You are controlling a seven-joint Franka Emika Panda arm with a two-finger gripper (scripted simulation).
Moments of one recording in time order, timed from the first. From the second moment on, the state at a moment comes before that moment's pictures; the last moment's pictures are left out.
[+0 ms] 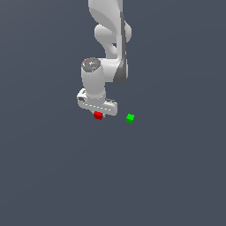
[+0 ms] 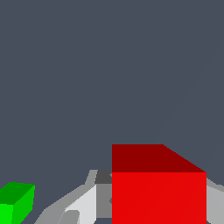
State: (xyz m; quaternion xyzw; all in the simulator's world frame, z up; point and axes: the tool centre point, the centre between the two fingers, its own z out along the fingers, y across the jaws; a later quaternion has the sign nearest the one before) arm -0.081 -0.077 0.114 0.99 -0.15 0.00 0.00
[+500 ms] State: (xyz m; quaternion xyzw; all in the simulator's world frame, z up) arm -0.101 0.009 0.089 0.99 -0.15 0.00 0.00
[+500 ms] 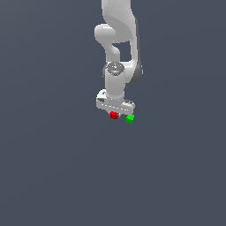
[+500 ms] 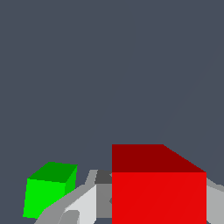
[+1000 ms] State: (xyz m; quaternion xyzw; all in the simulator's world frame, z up) arm -0.117 0.089 0.065 0.99 -0.14 0.00 0.00
